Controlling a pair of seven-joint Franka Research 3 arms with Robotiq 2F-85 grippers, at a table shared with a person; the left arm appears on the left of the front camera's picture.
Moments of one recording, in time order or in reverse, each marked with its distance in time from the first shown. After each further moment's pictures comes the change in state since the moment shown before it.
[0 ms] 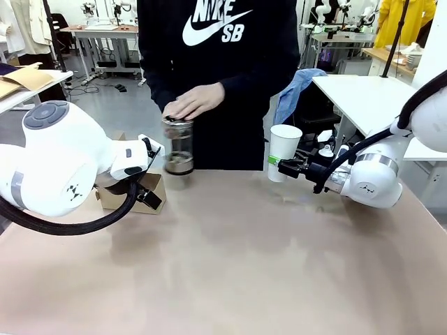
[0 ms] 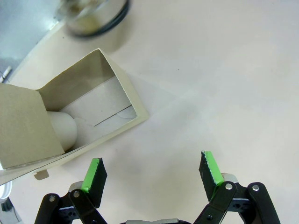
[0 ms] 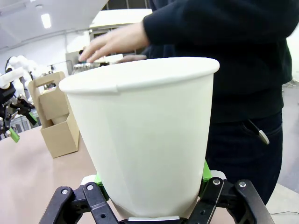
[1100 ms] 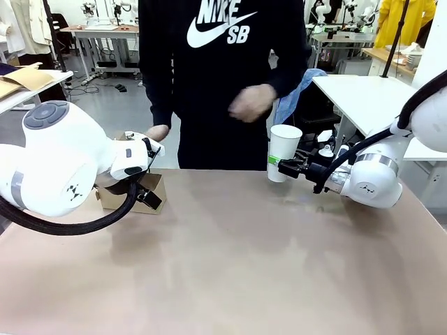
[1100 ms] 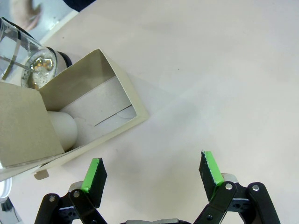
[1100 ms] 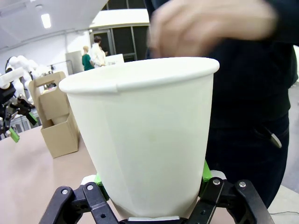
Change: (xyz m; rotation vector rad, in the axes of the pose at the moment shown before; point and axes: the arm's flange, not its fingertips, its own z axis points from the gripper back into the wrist) left arm 0.000 0.000 0.000 0.000 0.000 0.000; right arm 0.000 0.000 0.000 0.000 0.000 0.000
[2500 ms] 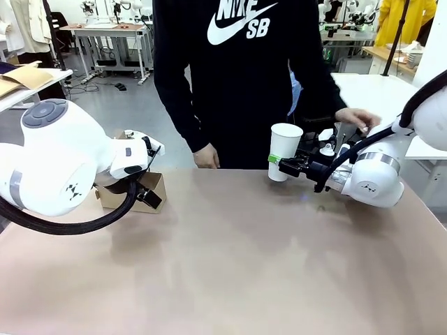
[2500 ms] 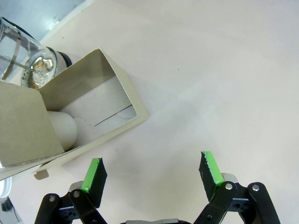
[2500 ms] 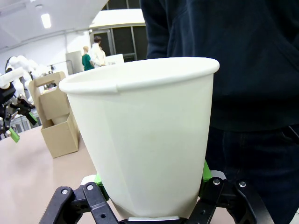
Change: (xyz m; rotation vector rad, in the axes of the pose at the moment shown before) left arm 0.000 0.000 0.000 0.000 0.000 0.000; right arm 0.000 0.000 0.000 0.000 0.000 0.000
